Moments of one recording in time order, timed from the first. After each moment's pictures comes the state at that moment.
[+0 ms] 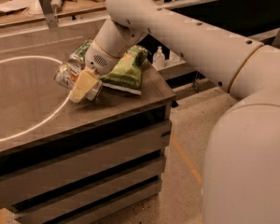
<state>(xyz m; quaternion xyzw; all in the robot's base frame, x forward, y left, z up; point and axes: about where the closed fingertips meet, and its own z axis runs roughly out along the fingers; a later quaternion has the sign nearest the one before) 0.583 0.166 0.850 -0.62 0.71 0.28 0.18</state>
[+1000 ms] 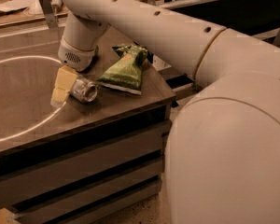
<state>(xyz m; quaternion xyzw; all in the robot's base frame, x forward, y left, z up) 0.586 0.205 0.855 -0.67 0.70 0.18 0.16</state>
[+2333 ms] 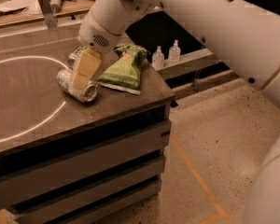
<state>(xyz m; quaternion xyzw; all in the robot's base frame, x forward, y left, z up) 0.563 0.158 0.932 -0.70 0.63 0.21 0.27</state>
